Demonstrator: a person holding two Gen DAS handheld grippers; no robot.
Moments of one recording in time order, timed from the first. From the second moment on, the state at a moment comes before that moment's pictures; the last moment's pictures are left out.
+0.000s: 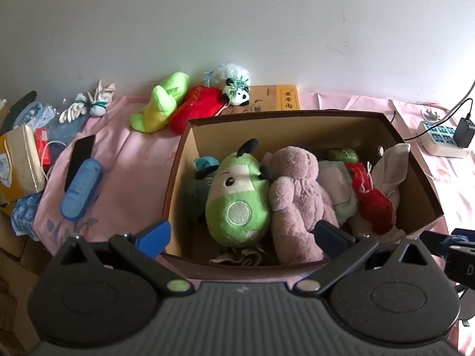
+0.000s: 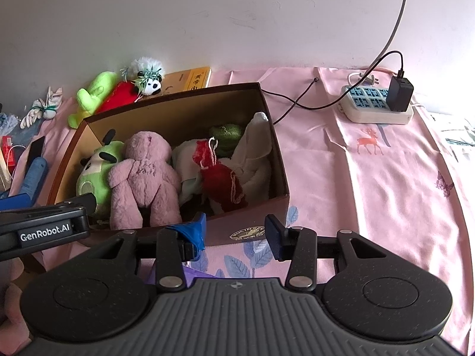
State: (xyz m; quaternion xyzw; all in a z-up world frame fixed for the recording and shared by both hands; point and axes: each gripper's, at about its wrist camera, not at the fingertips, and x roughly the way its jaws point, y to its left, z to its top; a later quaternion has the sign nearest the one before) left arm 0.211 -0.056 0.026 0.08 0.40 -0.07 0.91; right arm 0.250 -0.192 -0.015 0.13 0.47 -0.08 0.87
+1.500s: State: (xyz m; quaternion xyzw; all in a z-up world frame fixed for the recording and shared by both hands) left arm 0.208 -0.055 0.025 0.08 0.40 -0.08 0.91; right arm 0.241 -0.192 -0.011 0.12 0.45 -0.06 0.88
